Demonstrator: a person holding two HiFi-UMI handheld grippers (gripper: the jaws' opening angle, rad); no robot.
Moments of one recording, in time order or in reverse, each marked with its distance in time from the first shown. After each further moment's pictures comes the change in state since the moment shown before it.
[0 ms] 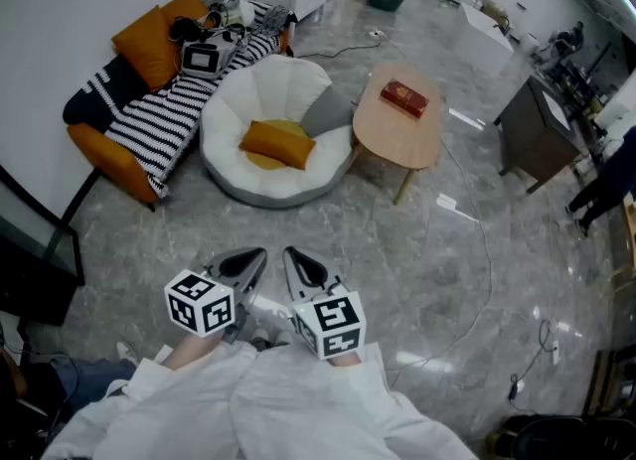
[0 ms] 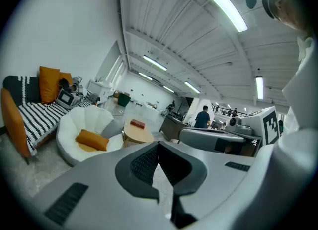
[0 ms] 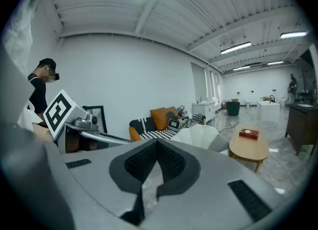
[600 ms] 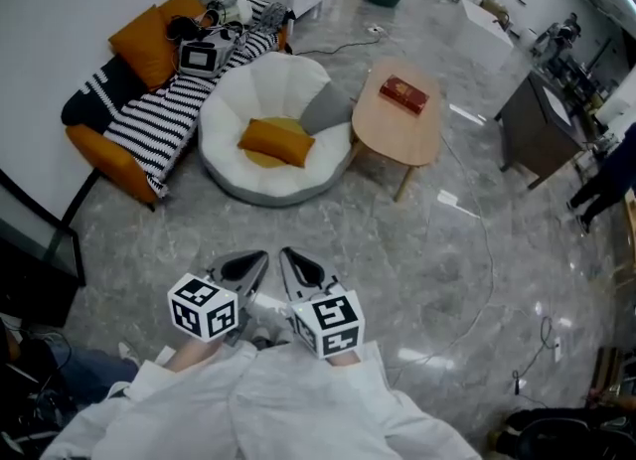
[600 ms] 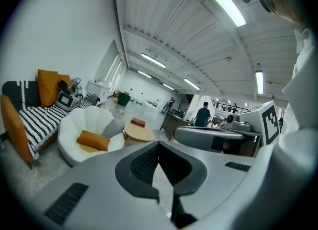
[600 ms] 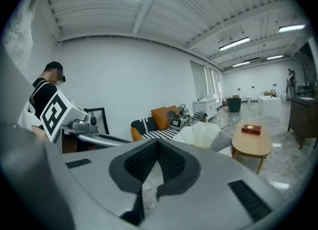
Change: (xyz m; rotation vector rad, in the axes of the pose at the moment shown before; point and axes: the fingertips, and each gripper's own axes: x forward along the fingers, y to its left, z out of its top) left arm 0.012 -0.002 -0.006 0.042 0.023 0.015; right arm 0.008 -0.007 -0.009 0.032 0.002 0.022
